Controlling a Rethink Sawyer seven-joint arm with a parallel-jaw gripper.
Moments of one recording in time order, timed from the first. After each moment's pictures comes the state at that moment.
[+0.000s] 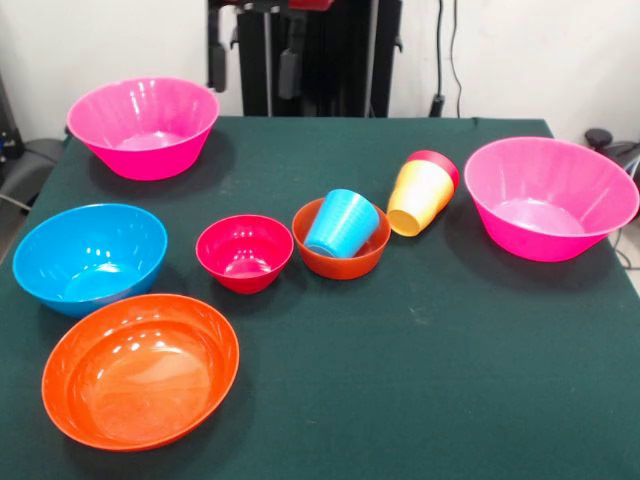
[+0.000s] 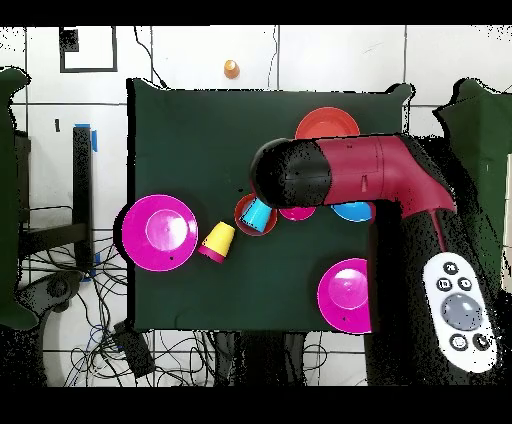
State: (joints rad) arm -0.58 -0.93 0.48 1.58 -0.45 0.83 1.83
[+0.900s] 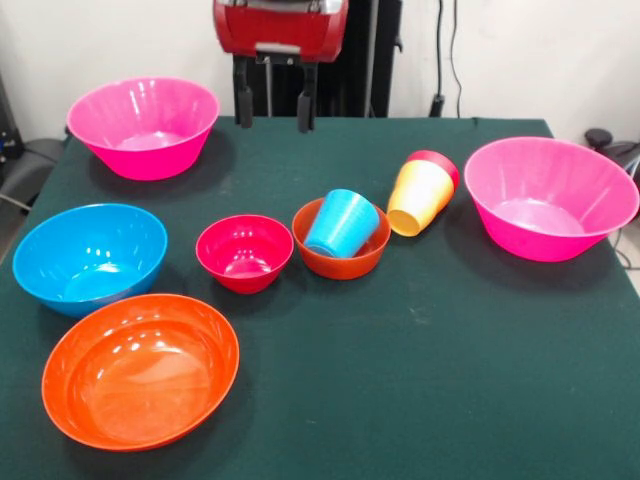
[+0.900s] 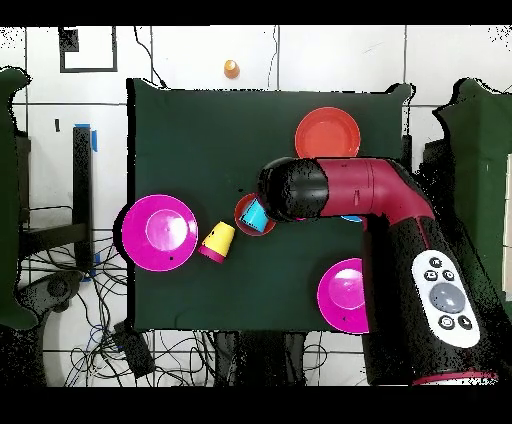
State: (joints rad) arm -0.58 -0.84 0.42 1.64 -0.41 0.80 1.87
